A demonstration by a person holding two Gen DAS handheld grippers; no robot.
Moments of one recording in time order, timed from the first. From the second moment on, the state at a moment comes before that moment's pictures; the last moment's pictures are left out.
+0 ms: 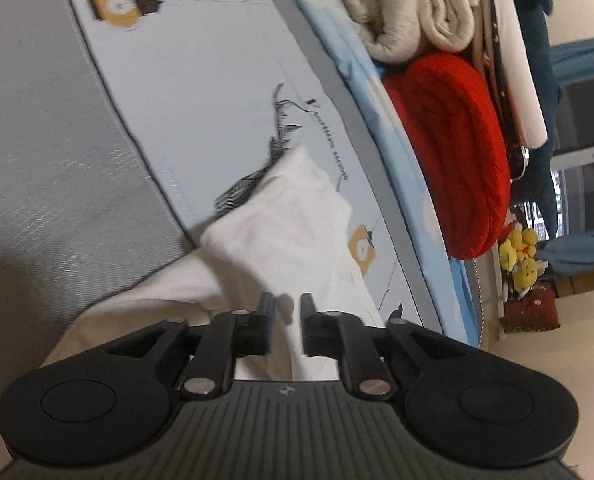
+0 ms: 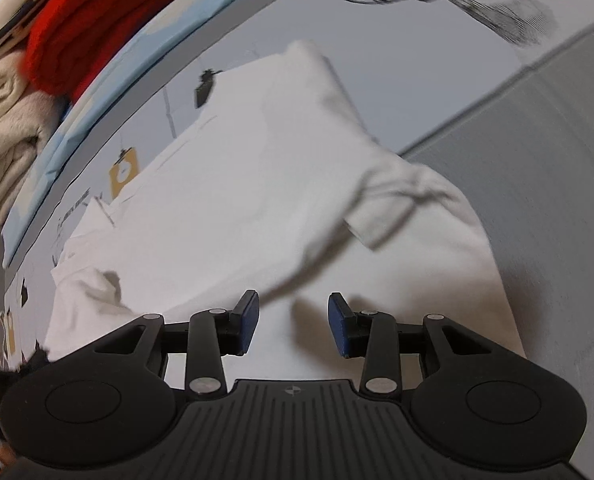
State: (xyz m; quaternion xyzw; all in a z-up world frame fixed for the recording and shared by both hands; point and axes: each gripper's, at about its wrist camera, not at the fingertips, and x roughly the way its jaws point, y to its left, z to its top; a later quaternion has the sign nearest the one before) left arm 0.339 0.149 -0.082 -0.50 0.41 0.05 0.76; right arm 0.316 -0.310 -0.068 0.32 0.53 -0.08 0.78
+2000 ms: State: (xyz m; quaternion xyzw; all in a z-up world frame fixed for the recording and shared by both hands) left arm 0.371 0.072 0.008 -0.28 0.26 0.02 0.92; right arm 0.338 -0.379 -0.032 0.48 0.32 -0.11 0.81
